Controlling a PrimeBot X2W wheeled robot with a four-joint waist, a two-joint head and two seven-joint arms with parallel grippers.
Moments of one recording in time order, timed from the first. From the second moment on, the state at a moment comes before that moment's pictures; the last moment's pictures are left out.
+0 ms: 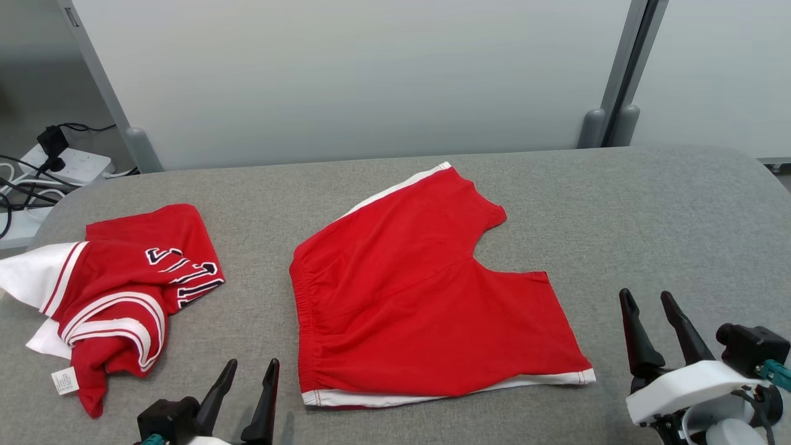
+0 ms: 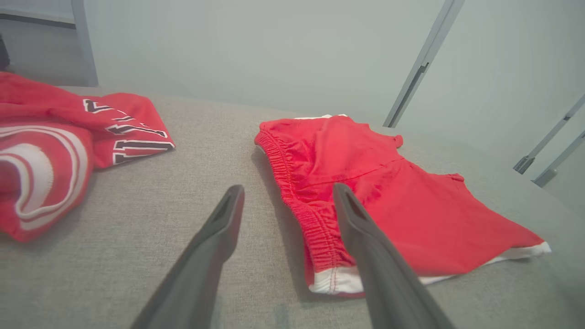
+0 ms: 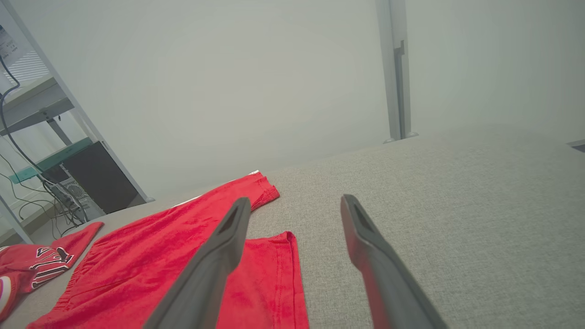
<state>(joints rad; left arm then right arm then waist) 0.00 0.10 -0.17 0.40 -0.42 -0.12 -0.25 -0.17 -0.17 0.17 0.43 0.54 0.13 -0.25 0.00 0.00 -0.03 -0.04</state>
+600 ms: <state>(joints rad) 0.04 0.05 -0.03 0.34 -0.20 -0.12 -0.25 -0.09 -0.13 0.11 0.37 0.31 0.13 -0.25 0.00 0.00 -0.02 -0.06</state>
